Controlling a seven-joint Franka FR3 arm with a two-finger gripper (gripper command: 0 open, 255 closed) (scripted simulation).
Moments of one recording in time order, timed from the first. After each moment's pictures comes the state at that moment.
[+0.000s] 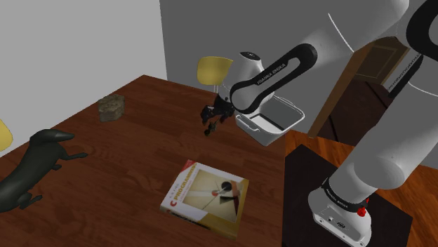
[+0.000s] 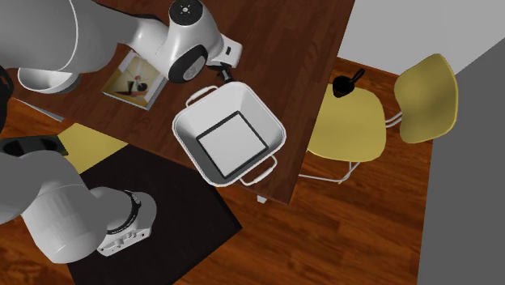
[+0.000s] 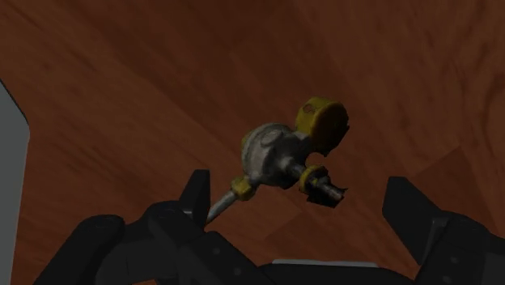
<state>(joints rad) 0.07 0.05 0.26 -2.45 0.15 2.81 0.39</state>
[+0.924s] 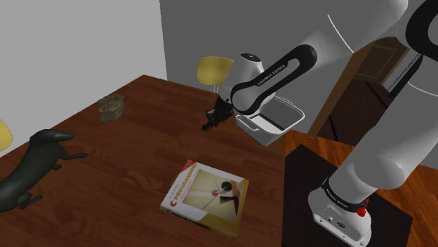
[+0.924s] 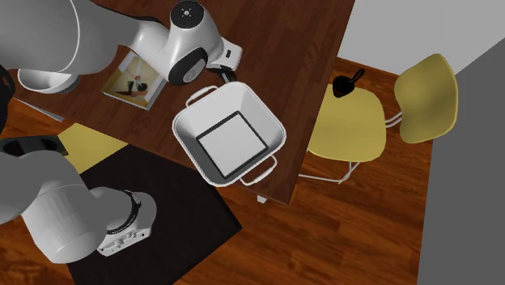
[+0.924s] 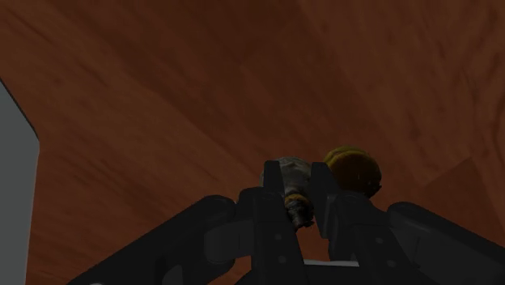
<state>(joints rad) 0.07 0.06 0.26 -2.46 0.16 2.81 0.38</state>
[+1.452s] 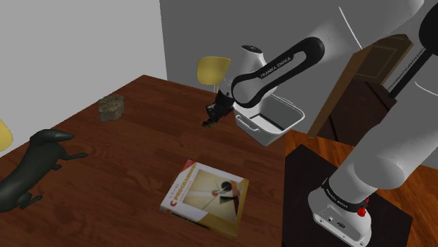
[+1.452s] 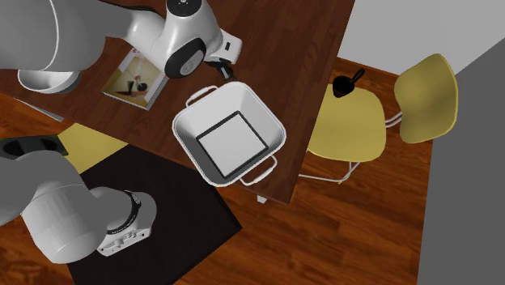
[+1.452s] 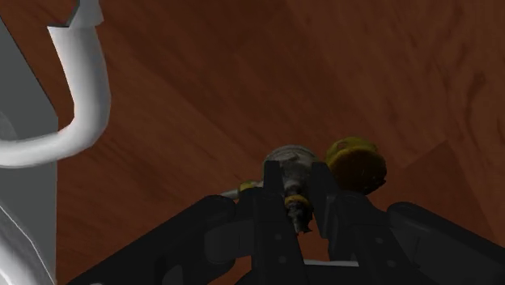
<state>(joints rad) 0.07 0.00 0.26 -2.44 0.16 2.74 0.39</state>
